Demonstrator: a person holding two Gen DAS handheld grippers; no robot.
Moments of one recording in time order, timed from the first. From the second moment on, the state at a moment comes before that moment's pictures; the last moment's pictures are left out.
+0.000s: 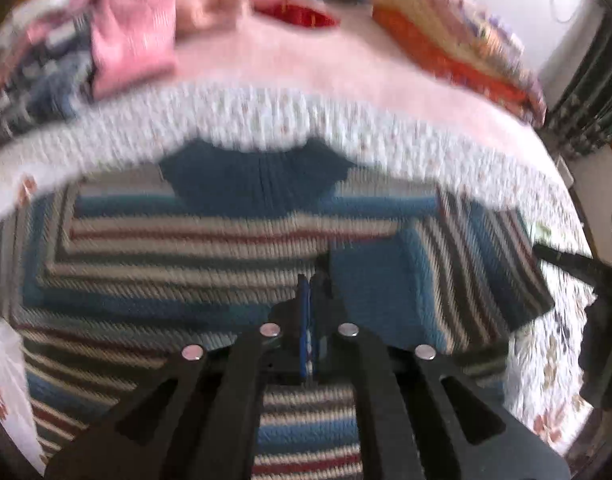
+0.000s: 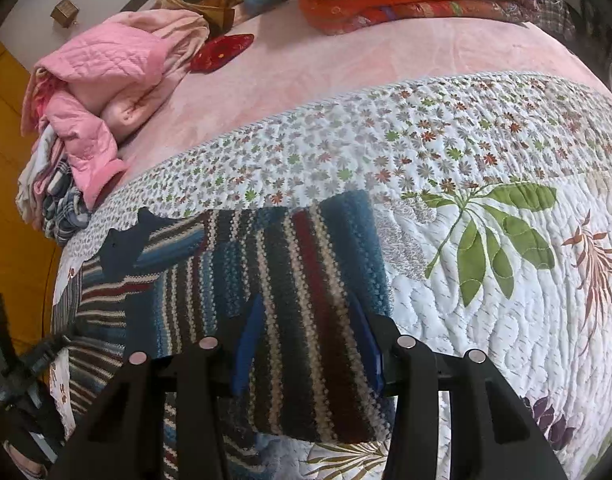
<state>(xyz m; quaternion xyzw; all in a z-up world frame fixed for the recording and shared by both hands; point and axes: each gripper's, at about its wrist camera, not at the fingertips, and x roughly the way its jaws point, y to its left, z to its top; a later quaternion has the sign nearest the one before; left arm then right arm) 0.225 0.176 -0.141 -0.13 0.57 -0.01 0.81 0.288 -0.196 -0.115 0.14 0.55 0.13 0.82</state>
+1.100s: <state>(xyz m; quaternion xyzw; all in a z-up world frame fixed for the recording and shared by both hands) 0.222 0.256 -0.096 -0.16 0.49 0.07 0.86 0.284 -0.156 -0.123 0.11 0.57 0.19 0.79</state>
